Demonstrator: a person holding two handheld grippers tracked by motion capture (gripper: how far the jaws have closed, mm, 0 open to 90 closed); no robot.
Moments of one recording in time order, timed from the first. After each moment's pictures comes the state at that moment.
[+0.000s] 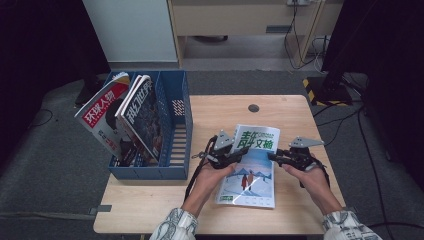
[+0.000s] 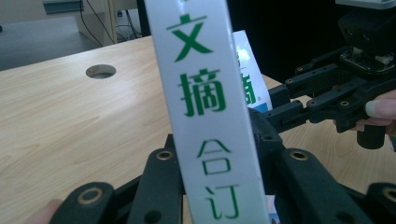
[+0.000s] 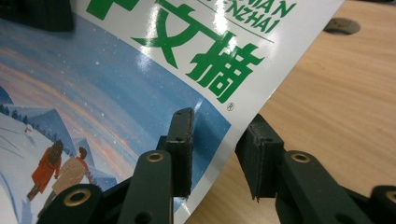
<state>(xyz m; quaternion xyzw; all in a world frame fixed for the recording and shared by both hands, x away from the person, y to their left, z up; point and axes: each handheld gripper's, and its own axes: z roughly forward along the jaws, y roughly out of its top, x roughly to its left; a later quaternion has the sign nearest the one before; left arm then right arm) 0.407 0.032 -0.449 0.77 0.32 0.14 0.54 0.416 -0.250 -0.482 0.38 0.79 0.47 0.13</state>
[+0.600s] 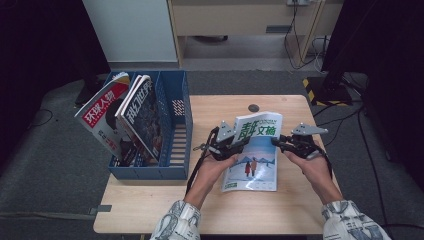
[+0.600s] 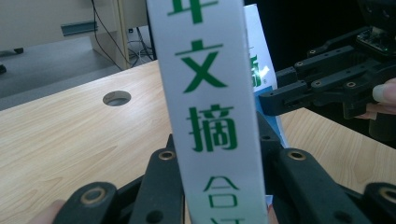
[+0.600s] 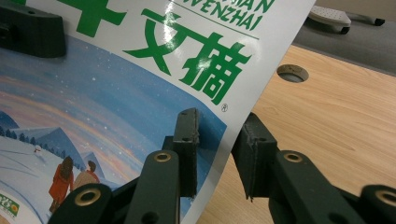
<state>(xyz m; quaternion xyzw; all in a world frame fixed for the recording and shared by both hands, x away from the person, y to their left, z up) 0.420 0.027 -0.432 0.76 0.31 0.17 0.54 0.433 -0.249 -0.446 0.37 0.78 0.47 0.19</state>
